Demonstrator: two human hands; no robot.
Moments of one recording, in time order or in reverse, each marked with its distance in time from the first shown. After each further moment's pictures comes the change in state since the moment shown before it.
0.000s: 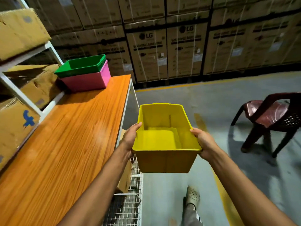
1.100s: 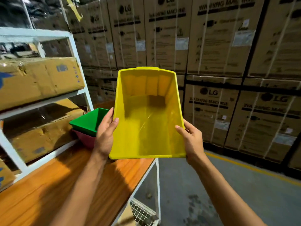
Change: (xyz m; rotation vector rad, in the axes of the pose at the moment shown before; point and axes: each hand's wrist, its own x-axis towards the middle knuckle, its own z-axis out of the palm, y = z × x) left_hand 0.358 0.371 -0.029 -0.031 0.498 0.952; right_hand 0.426 -0.370 0.317 -0.125 -0.615 -0.657
